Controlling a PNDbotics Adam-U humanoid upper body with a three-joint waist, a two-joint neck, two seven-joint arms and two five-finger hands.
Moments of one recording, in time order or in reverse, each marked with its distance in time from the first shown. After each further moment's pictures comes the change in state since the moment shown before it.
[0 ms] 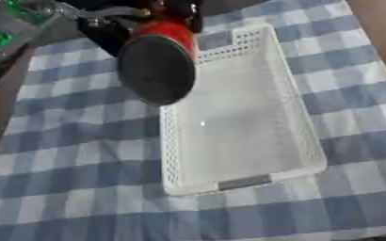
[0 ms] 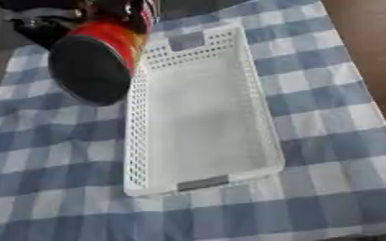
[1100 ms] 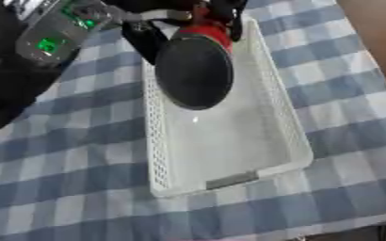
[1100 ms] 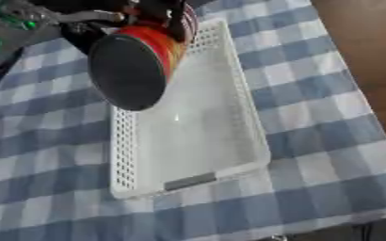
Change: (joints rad) left arm -0.064 -0.158 -0.061 0.084 0.055 -0.006 -0.055; right arm -0.018 0.000 0.006 0.011 0.000 -0.004 0.013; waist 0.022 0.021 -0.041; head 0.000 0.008
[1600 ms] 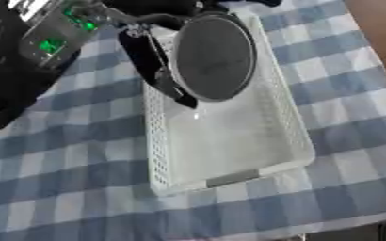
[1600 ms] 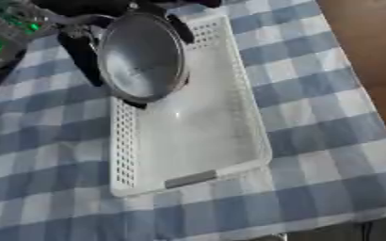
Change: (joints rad) left arm 0.008 0.000 -0.006 0.031 0.043 -0.027 -0.074; right arm -0.001 -0.001 0.000 0.001 0.007 -0.002 0.001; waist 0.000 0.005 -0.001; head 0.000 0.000
